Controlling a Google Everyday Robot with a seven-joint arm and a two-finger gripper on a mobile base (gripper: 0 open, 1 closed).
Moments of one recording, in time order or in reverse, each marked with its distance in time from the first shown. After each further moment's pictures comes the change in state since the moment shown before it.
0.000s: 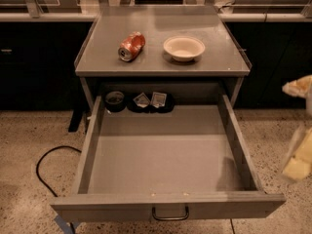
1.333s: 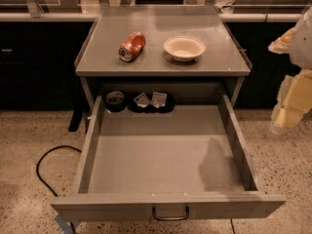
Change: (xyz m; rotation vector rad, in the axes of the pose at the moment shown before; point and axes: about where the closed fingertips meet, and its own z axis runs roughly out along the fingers) arm -0.044 -0.052 -0.029 0.032 0.051 -0.104
